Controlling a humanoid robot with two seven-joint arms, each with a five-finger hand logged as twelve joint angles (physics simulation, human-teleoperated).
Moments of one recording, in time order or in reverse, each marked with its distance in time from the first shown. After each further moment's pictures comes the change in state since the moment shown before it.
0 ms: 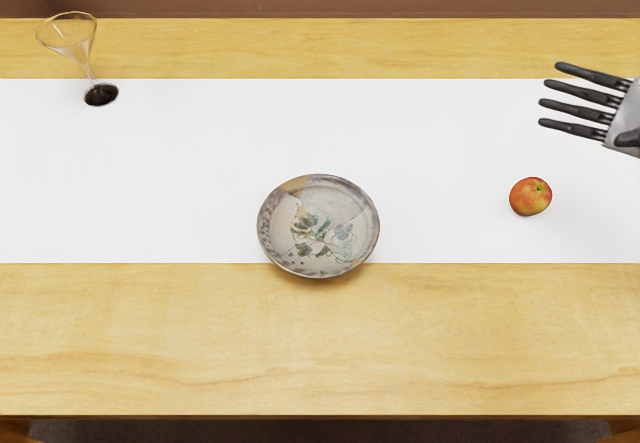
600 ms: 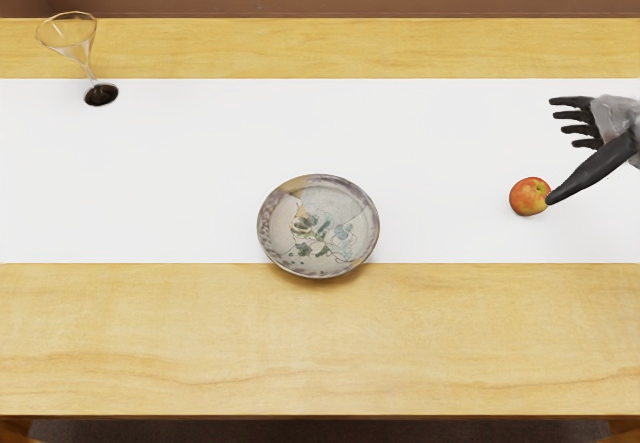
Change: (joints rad) left arm 0.000 0.000 0.000 0.000 0.000 0.000 0.000; right arm 0.240 -0.116 -0.340 0.530 -0.875 -0.696 0.000
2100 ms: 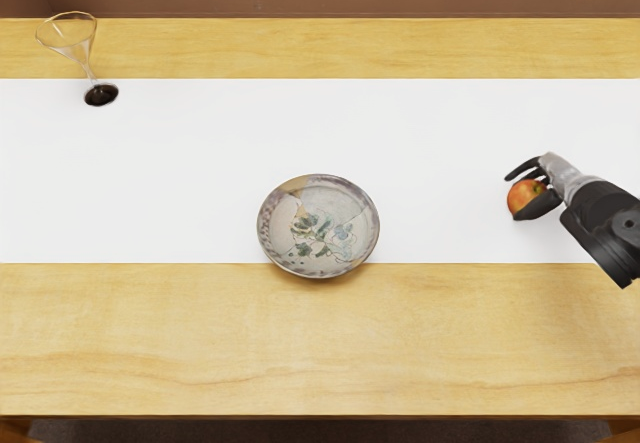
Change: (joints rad) left arm 0.000 0.000 0.000 0.000 0.000 0.000 0.000; right arm 0.151 0.328 -0.505 -0.270 -0.342 -0.337 0.000
